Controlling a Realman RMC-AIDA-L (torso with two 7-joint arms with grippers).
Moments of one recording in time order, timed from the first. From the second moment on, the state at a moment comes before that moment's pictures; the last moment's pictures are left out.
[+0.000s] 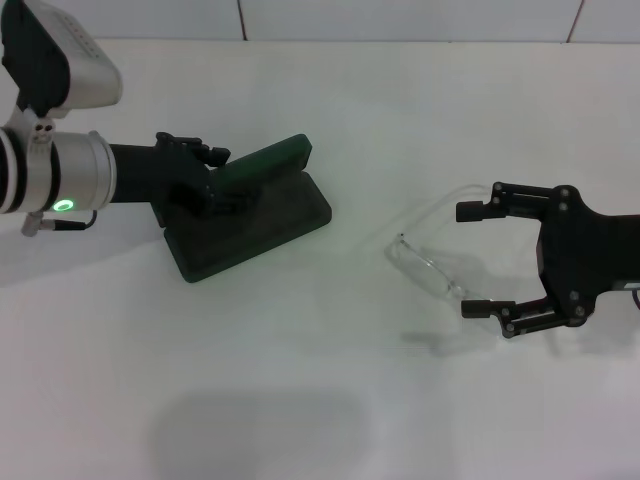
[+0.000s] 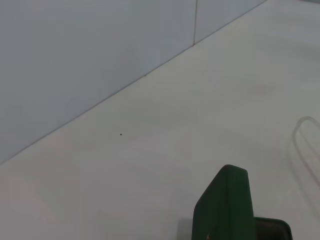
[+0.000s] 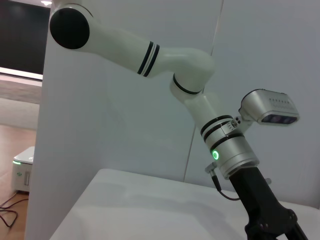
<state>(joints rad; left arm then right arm) -0.52 -2.01 1.31 0.86 1.94 1.02 -1.70 0.52 1.88 -1.30 -0.49 -1.37 -1.70 0.77</state>
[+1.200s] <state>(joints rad) -0.70 -2.05 1.33 0.83 1.95 1.02 -1.61 0.47 1.91 -1.30 -0.49 -1.42 -1.74 0.69</state>
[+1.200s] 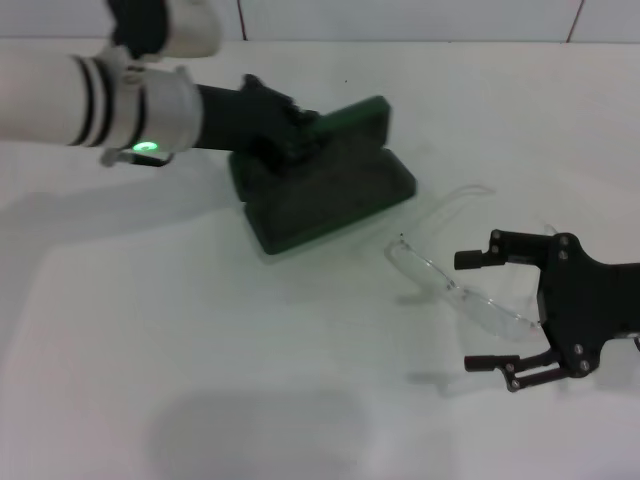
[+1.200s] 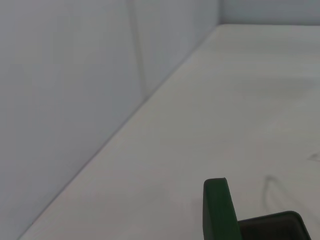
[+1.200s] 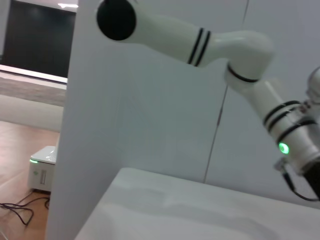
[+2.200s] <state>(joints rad) -0.81 -2.09 1.49 0.82 2.02 1.07 -1.53 0.43 1.91 -1.30 -0.49 -1.42 -1.78 0.64</state>
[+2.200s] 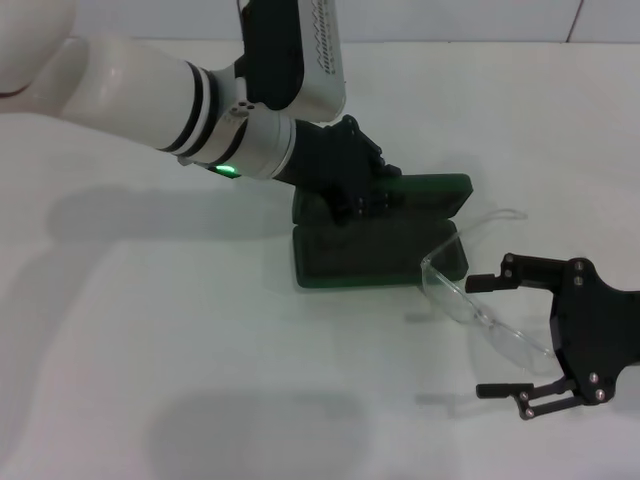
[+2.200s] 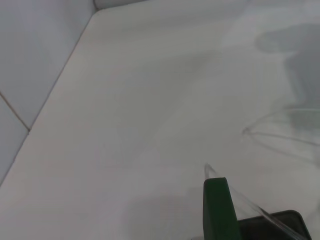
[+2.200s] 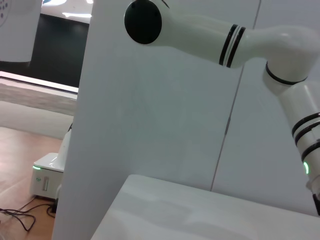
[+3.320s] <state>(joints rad) -0.51 -2.09 1.33 0.90 1.49 1.26 -1.28 0.42 1.89 -1.21 -0.75 -1.45 -1.76 1.18</state>
